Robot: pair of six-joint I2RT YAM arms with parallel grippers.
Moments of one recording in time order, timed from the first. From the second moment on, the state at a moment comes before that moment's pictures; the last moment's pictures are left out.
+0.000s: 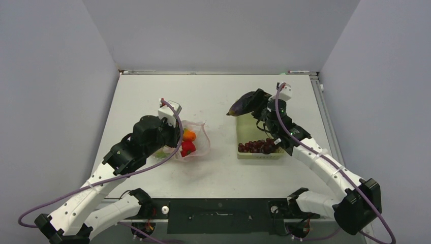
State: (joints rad) left arm -0.69 0.84 0.97 -0.59 -0.12 -0.21; right arm 0.50 1.17 0.91 -0.09 0.31 0.73
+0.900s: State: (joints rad) left arm -0.69 0.84 0.97 -0.59 -0.12 -0.21; right arm 1.16 1.11 0.92 0.18 0.50 0.19
